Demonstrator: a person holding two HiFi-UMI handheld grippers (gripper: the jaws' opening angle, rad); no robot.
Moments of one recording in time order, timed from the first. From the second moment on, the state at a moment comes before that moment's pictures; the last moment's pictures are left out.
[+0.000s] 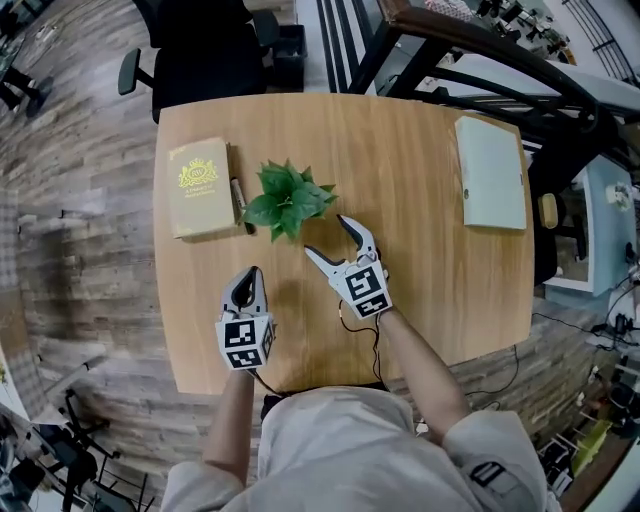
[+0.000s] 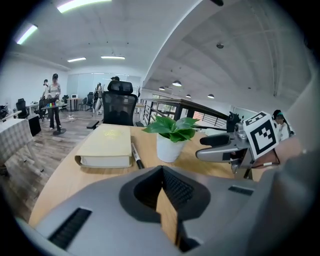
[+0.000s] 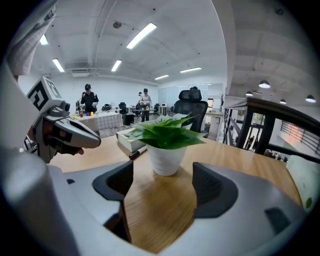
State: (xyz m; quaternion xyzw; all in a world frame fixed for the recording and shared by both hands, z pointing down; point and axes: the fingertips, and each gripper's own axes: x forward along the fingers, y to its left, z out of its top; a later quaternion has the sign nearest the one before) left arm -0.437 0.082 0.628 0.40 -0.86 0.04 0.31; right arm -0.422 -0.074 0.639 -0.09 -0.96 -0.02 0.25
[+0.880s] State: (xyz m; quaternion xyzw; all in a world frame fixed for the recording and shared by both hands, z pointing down) left arm -0.465 0.112 0.642 0.39 -0.87 0.04 0.31; right arm -0.481 -0.065 0.662 -0.07 -0.97 -0.02 0.24
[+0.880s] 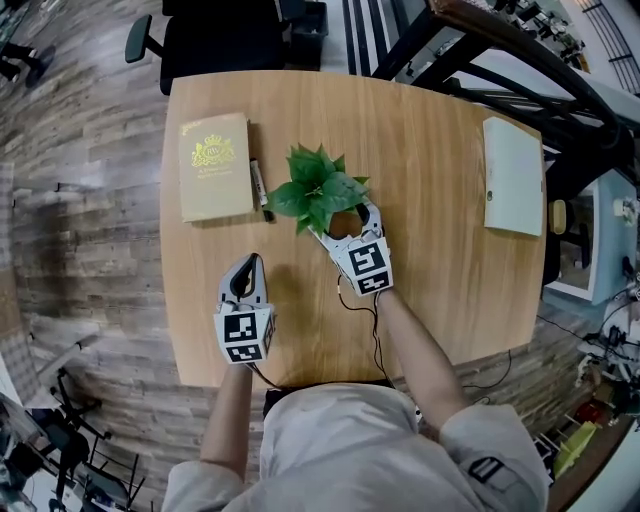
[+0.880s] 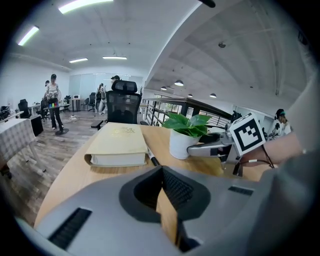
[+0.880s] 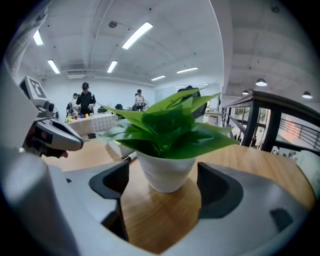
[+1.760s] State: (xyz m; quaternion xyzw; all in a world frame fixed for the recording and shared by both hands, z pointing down) left arm -0.465 0.121 0.645 0.39 -0.86 0.07 0.32; right arm -0.505 -0.066 0.663 -0.08 -0.97 0.01 0.22
